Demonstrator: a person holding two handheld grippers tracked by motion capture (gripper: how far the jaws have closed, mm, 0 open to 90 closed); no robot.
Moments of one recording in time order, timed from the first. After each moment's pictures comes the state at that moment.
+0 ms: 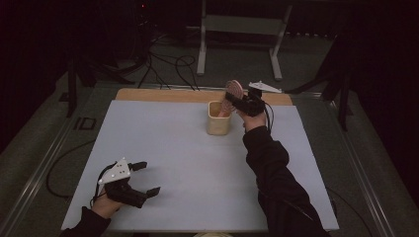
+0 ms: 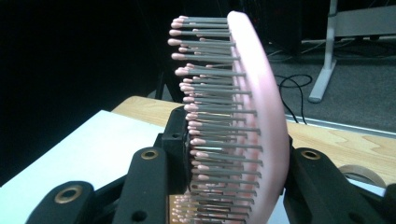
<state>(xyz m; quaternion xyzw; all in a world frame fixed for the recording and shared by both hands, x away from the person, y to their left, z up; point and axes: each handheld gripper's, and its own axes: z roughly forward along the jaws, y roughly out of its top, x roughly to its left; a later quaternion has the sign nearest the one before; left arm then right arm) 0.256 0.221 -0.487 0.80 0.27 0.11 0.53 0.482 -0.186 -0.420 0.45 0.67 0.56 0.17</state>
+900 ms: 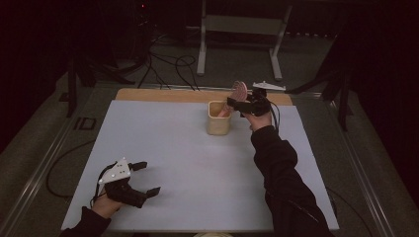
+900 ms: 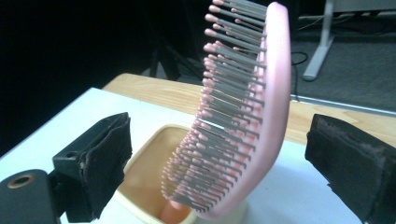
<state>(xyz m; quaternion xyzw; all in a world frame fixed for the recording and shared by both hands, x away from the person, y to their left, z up) 0.257 0.221 -0.487 0.80 0.27 0.11 0.53 0.483 -0.203 -0.419 0.46 0.70 0.52 0.15</state>
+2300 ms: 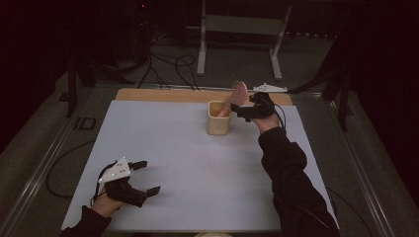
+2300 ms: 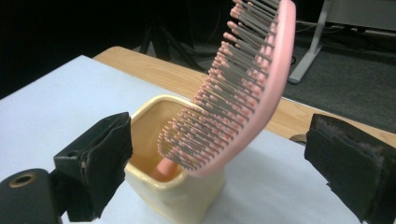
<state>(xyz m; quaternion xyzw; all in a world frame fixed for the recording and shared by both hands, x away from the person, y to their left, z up) 0.258 0.221 -0.485 0.80 0.27 0.11 0.53 0.466 -0.210 -0.410 0.42 0.75 0.48 0.19</state>
